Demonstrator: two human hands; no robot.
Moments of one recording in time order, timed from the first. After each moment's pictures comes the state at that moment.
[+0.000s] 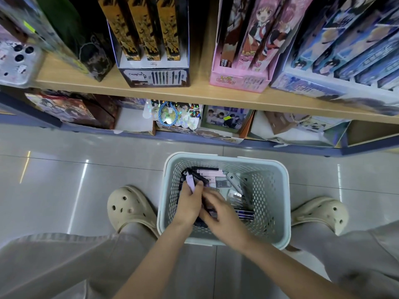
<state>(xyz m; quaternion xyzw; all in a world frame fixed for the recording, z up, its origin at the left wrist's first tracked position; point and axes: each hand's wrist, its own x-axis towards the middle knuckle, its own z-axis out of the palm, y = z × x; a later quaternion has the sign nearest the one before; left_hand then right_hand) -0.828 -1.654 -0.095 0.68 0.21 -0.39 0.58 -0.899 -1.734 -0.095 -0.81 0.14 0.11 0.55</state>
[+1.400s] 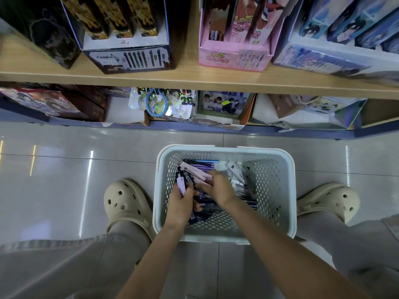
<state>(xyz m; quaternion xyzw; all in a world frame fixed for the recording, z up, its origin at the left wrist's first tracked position) -0.833 -1.639 -0.117 0.74 0.22 -0.38 0.51 -0.860 -1.751 -0.195 -0.76 0.33 0.25 0.50</state>
